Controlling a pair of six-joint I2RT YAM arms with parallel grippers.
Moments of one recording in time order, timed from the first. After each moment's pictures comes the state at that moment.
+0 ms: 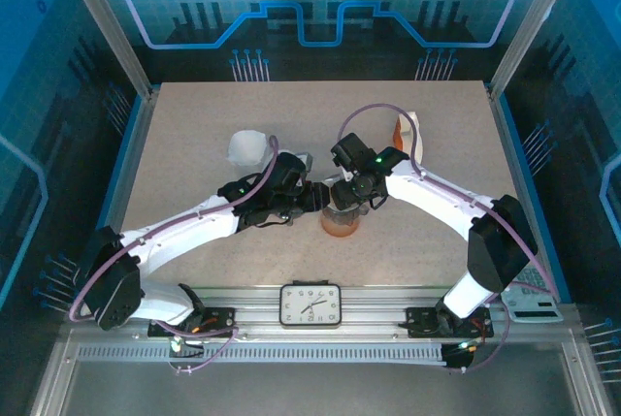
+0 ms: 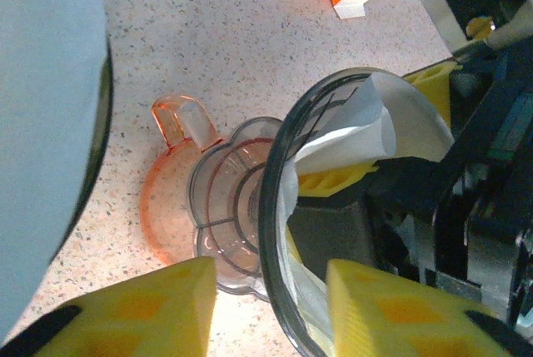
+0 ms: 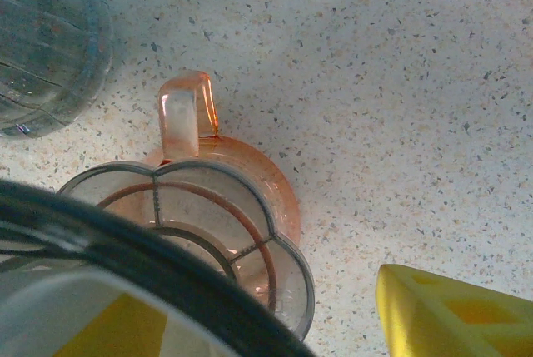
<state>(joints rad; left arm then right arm) -0.76 1.38 0.99 -0.34 0.08 -0.82 0.68 1.62 1.26 -0.87 0.12 0.27</state>
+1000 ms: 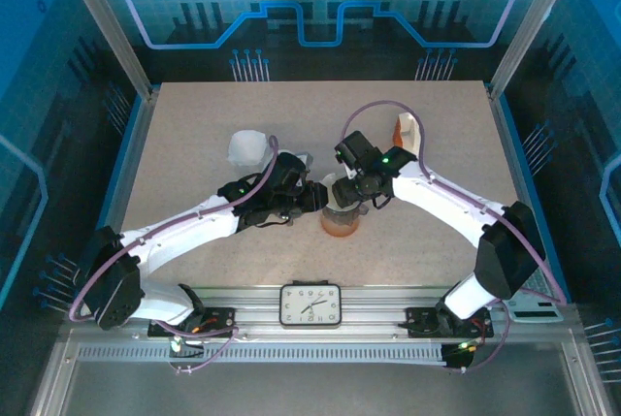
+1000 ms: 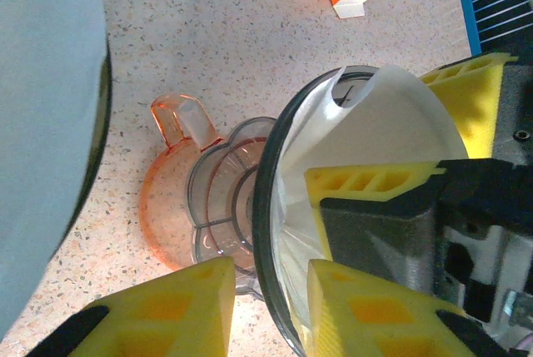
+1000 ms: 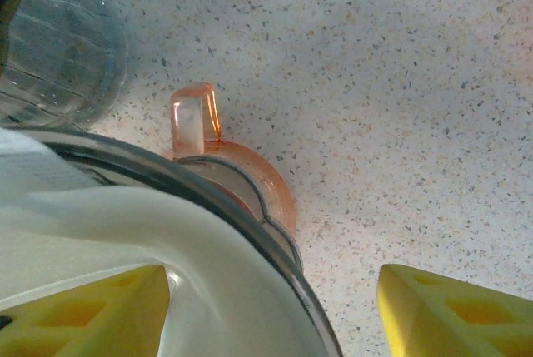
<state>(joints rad) -0.76 1.38 0.99 -0.34 0.08 -0.82 0.68 1.56 1.26 -0.88 0.13 0.27</state>
